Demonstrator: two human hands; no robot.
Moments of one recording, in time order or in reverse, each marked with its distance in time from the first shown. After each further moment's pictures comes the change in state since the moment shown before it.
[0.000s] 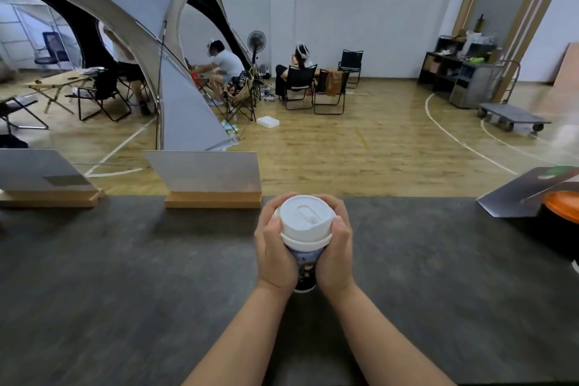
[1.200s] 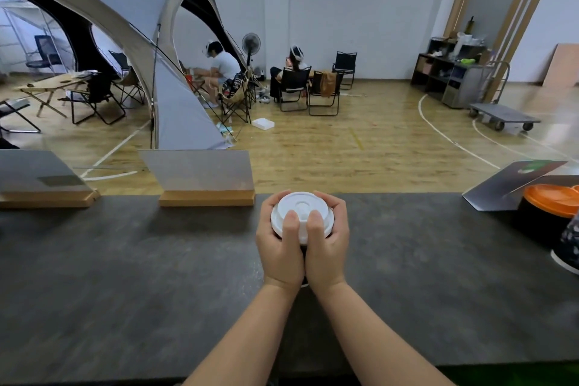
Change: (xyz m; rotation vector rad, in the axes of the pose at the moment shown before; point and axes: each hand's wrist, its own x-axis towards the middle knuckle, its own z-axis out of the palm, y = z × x) left_hand -0.020 0.008 0.017 0.121 0.077 0.073; right_hand -0.016 -0.022 0.006 -0.249 0.208 -0.021
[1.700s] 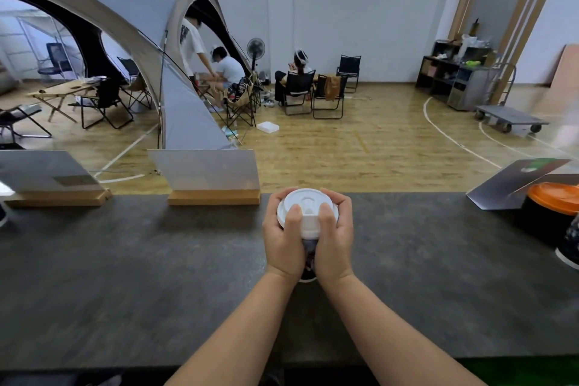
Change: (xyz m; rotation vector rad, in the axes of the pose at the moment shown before) left_hand 0.004 0.004 -0.002 -0.036 -0.077 -0.066; right_hand 0.003 -0.004 -0.003 0.181 -0.060 0.087
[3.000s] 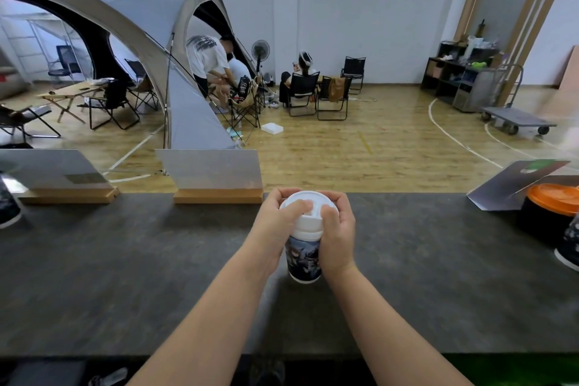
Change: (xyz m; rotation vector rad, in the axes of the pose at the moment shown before) left_hand 0.017 0.044 -0.015 0.151 -0.183 -0.464; right_hand 0.003 -0.001 -0.005 -0.024 -0.058 -0.003
